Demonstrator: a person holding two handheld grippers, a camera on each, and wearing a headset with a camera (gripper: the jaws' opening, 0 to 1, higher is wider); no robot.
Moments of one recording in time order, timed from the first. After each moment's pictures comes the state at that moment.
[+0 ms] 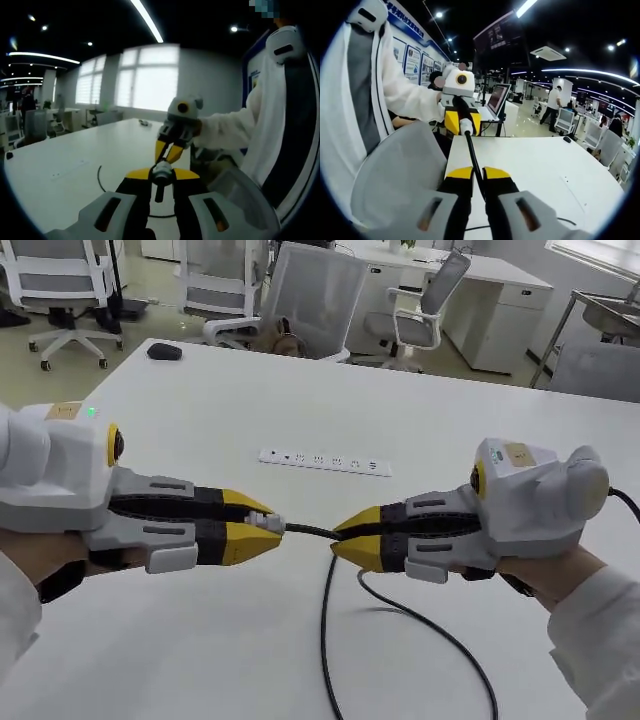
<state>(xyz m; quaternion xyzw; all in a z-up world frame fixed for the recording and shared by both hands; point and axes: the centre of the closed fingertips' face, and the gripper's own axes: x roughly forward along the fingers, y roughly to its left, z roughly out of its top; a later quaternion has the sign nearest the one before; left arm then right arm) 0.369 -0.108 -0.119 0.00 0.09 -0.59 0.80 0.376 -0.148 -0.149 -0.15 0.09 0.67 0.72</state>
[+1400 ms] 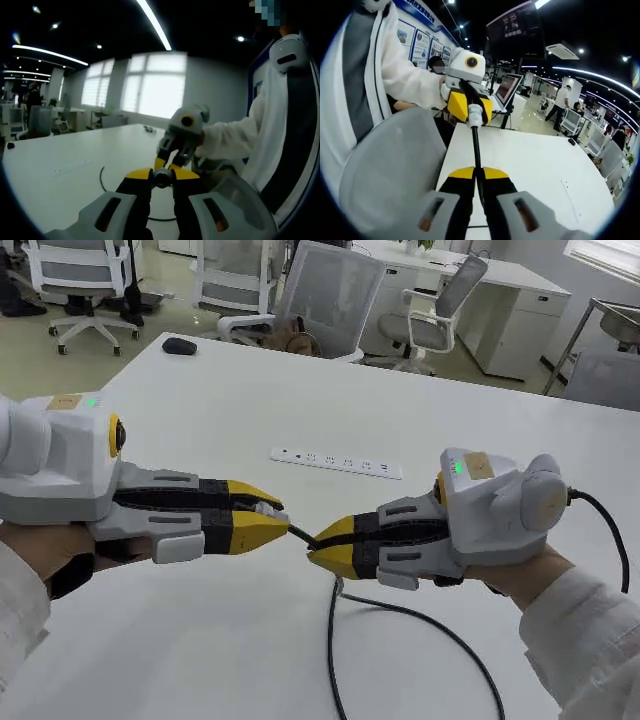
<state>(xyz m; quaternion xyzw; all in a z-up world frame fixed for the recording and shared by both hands) 0.376 -0.092 -0.116 -0.05 0.08 -0.57 0.82 0.378 -0.116 -0.175 -0.23 0.10 0.68 0.69</state>
